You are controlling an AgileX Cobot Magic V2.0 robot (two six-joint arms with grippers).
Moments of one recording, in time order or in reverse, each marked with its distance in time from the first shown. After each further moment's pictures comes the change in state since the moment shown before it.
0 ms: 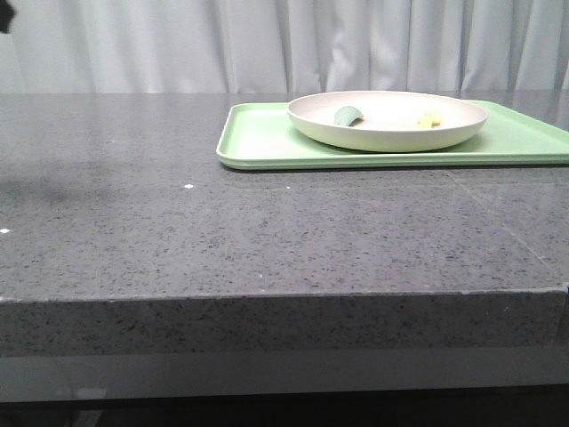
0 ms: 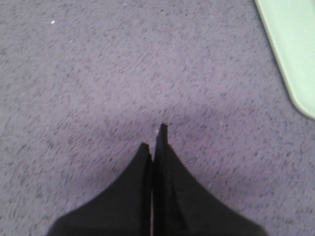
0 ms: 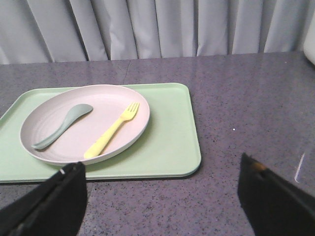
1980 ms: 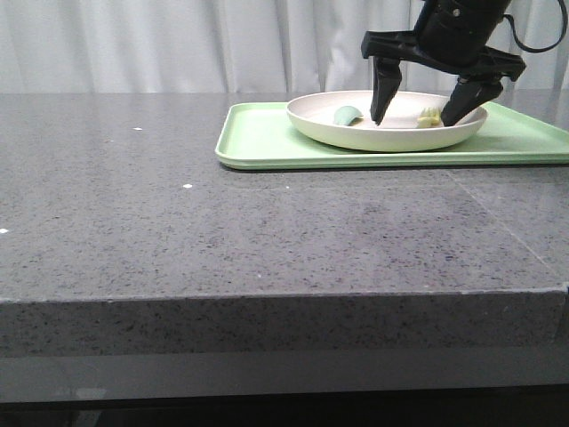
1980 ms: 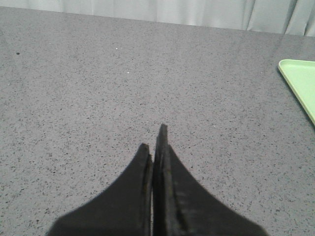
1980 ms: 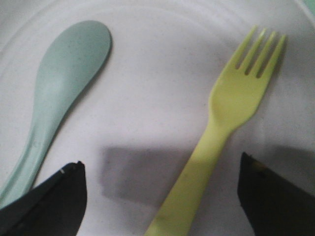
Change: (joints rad) left arm 0.259 -0.811 0.613 0.010 -0.309 -0.025; right arm 0.175 1.424 -1.175 0.069 0.545 0.096
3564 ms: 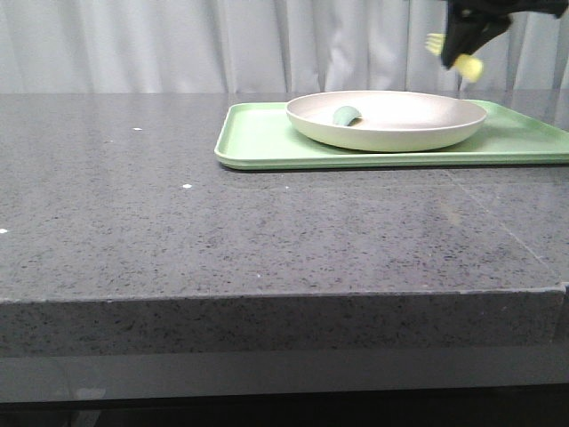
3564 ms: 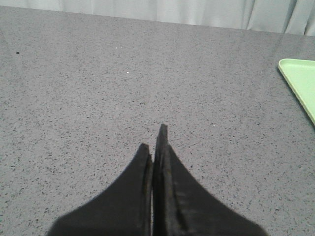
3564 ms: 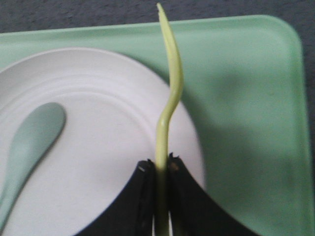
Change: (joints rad) left arm 0.000 0.000 0.000 0.000 0.000 0.000; right arm -0.107 -0.013 -0.179 -0.070 0.094 0.000
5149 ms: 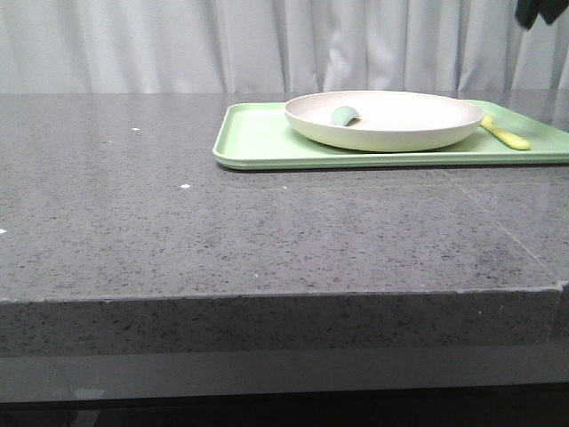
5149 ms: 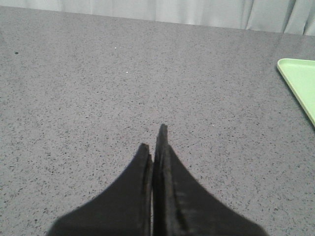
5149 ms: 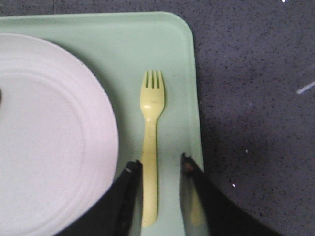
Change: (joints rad) left arm 0.000 0.000 0.000 0.000 0.000 0.000; right arm -0.061 -0.137 0.000 -0.093 0.148 -0.045
